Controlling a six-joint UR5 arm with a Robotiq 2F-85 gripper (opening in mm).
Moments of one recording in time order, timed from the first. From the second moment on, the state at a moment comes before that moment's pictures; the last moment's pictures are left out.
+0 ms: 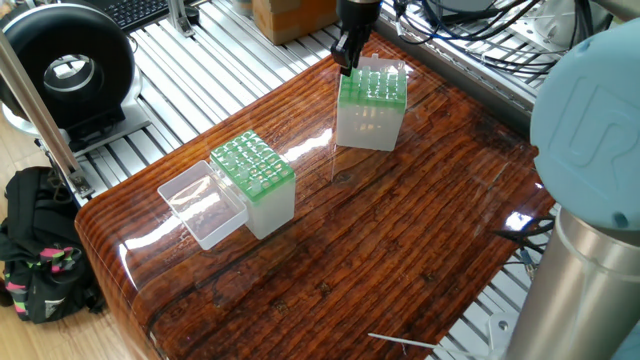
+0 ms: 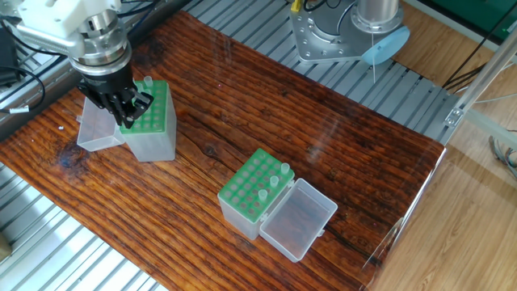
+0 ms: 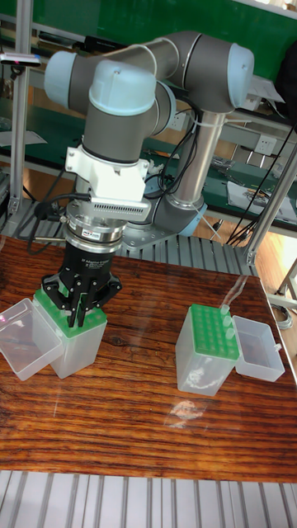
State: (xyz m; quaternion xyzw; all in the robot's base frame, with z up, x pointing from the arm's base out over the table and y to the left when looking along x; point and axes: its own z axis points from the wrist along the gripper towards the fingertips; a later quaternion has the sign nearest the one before) arm 0.613 -0.105 0.143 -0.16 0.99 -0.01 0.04
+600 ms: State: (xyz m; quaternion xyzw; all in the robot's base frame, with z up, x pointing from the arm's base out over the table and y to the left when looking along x) arm 0.612 -0.102 0.154 -0.16 0.99 -0.02 0.03
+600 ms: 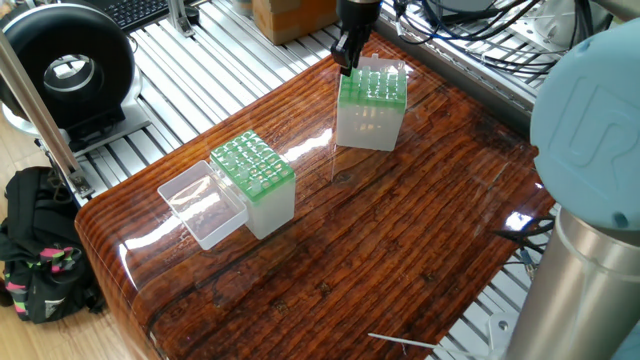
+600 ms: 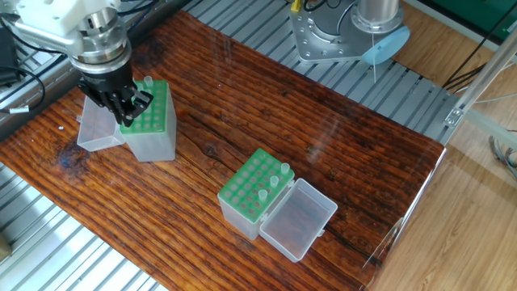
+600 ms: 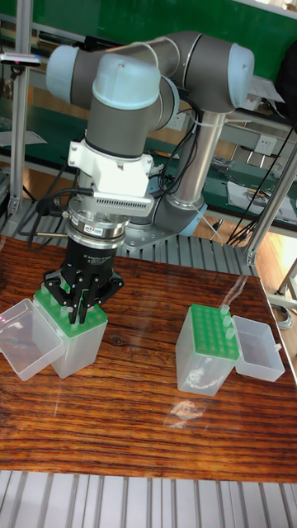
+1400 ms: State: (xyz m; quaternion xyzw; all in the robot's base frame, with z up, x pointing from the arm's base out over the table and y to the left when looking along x) arm 0.621 -0.087 0.222 -0.18 0.98 -0.01 0.05
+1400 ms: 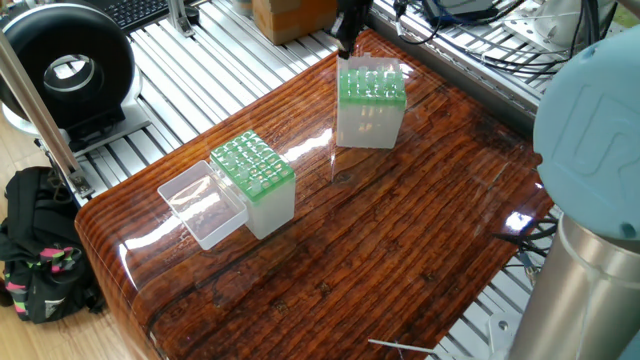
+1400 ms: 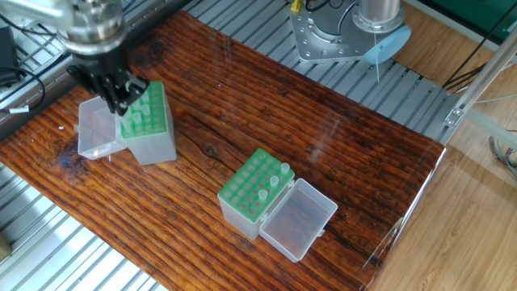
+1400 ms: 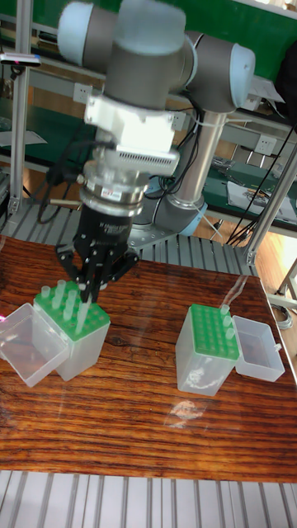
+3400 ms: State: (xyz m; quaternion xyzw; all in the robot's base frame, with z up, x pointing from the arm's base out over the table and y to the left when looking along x) arm 0.626 -0.031 0.341 -0.22 0.97 0.00 0.07
